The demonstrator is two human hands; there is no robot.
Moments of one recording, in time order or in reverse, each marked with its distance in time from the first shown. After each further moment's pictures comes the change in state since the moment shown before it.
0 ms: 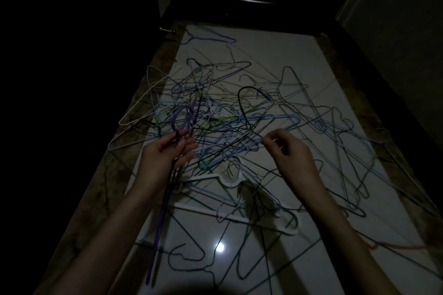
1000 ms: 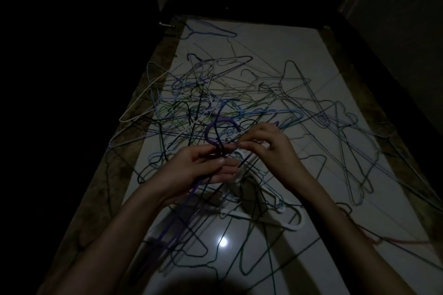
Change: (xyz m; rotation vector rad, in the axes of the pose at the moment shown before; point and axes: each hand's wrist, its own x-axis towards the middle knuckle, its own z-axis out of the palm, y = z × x) left_hand -0.024 0.014 0.026 -0.035 -0.486 -0.289; right_hand 0.014 0.001 0.024 0.157 -0.168 -0.328
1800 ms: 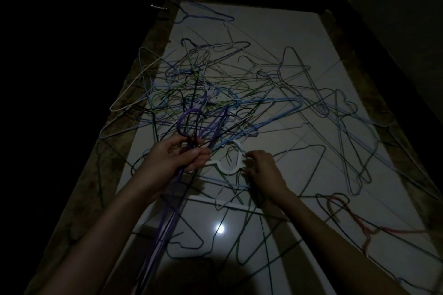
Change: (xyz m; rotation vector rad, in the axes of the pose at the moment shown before) left_hand 0.009 -0.020 -0.030 0.029 0.284 0.072; right_hand -0.035 0.130 0.062 -0.370 -0.158 0.335
